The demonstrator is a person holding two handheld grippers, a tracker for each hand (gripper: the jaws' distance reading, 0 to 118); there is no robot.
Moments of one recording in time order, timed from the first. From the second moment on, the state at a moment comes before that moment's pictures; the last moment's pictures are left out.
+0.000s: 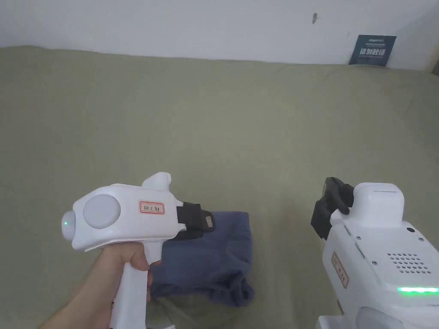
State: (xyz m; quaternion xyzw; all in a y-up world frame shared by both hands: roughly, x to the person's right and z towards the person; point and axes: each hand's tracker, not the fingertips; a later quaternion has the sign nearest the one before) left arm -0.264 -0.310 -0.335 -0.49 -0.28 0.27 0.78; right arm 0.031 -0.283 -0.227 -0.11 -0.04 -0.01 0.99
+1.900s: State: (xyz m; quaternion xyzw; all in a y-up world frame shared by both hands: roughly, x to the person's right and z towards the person) left arm -0.345 -0.410 -0.372 -0.55 -0.34 0.34 0.69; right arm -0.051 -0.405 -0.300 -0.42 0.10 -0.06 0.90
